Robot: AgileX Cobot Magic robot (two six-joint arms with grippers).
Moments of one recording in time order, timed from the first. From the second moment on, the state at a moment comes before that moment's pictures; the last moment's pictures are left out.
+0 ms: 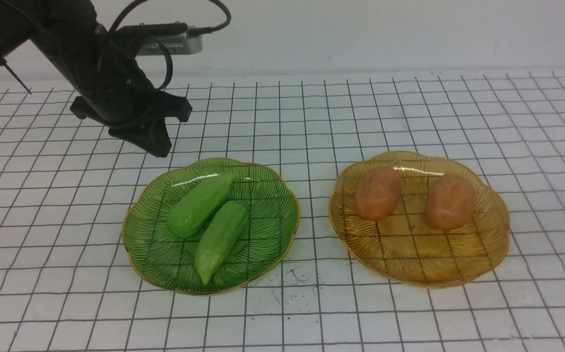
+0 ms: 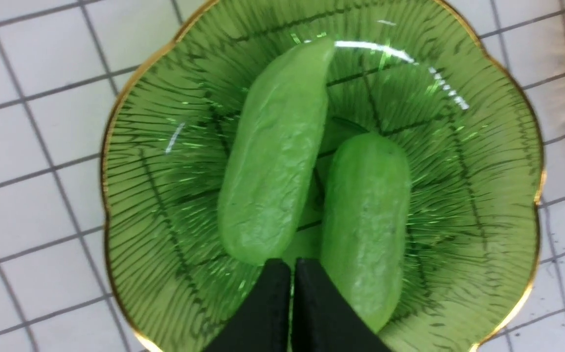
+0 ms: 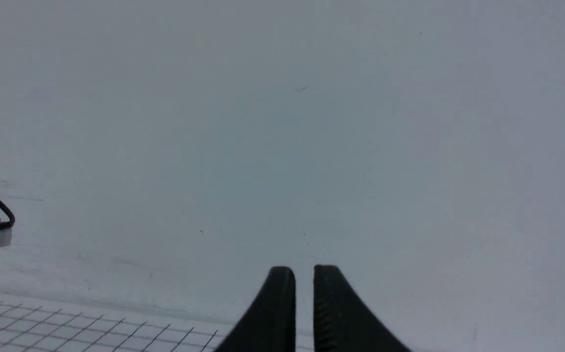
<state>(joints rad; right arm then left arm) 0.20 0.37 -0.47 0.05 0.07 -0.08 -0.12 1.91 -1.78 -0.21 1.23 0.17</state>
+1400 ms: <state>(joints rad) 0.00 -0.01 0.02 0.05 0.37 -0.08 -0.13 0.00 -0.56 -0.10 0.90 -0.23</state>
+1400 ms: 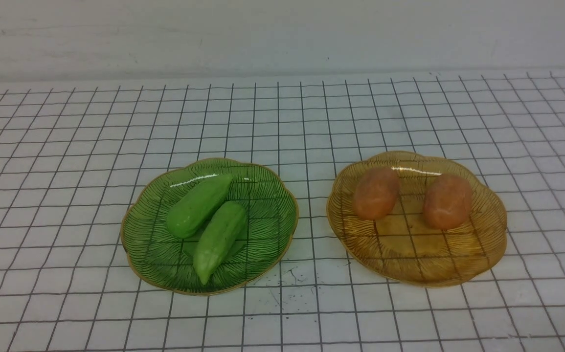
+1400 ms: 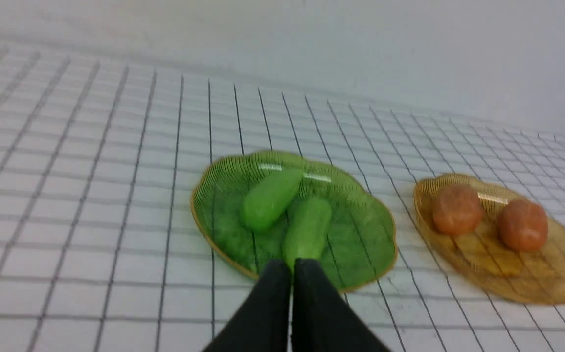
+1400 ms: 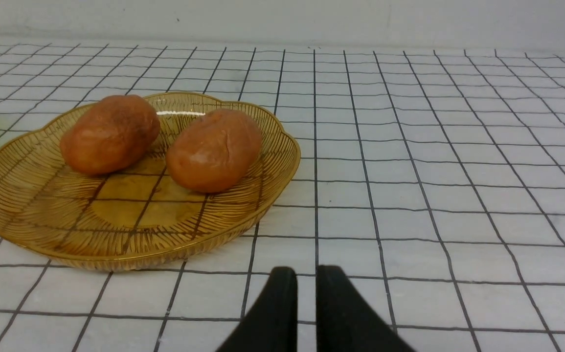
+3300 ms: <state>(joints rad) 0.00 -0.01 0.02 0.05 0.37 -0.08 0.01 -0.01 0.03 0.04 0.38 -0.06</state>
